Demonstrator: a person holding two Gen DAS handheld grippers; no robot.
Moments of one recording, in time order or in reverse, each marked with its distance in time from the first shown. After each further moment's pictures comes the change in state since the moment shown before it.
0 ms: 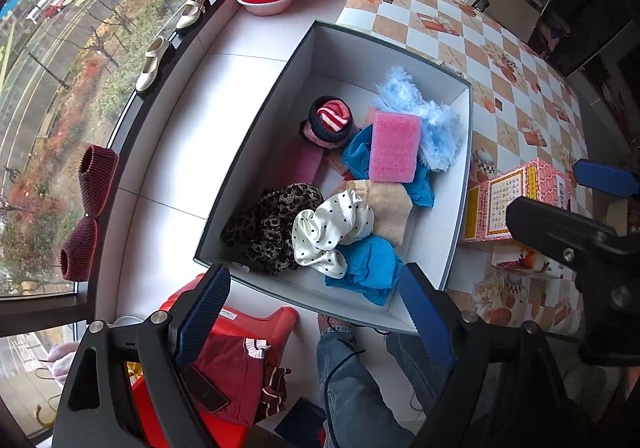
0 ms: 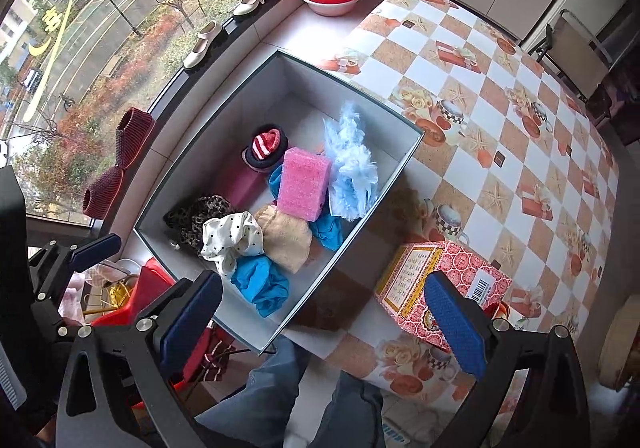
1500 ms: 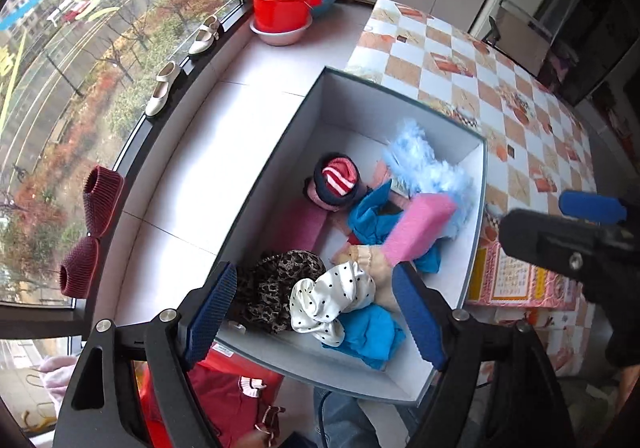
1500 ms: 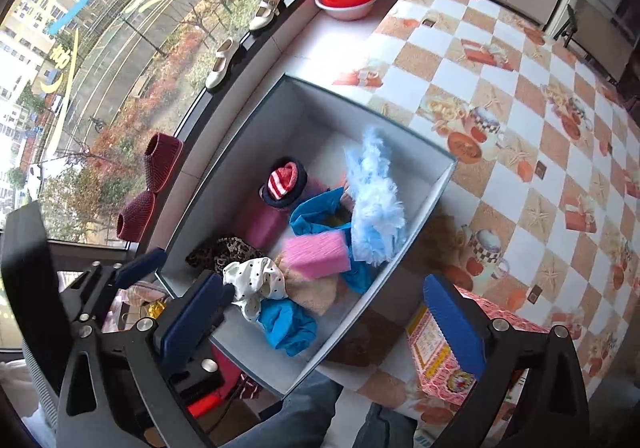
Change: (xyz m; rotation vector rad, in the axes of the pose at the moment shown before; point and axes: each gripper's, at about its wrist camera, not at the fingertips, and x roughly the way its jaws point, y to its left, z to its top) left arm 0.008 0.000 0.037 -0.060 -0.111 0.015; right arm 0.015 -0.023 0.036 0.075 -0.042 0.162
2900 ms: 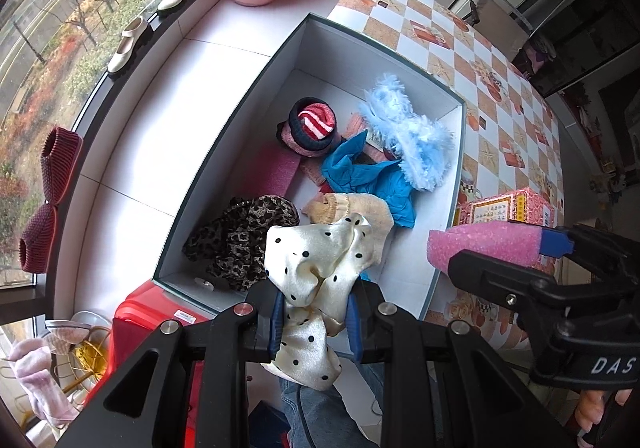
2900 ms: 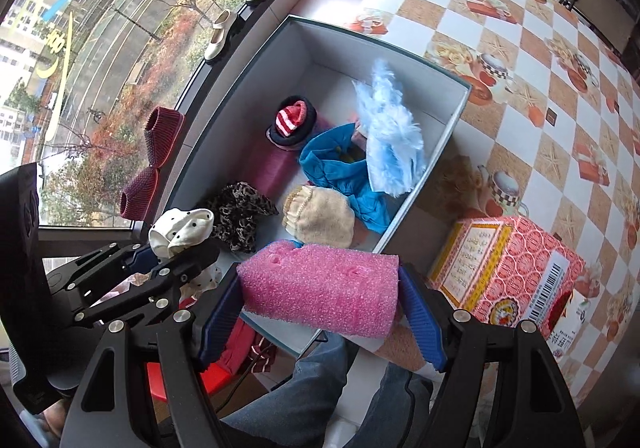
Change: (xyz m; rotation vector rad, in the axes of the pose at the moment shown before) left arm 0.019 0.015 -0.023 -0.024 0.129 -0.164; right arm 0.030 0.011 -0.035 0.019 0.133 0.022
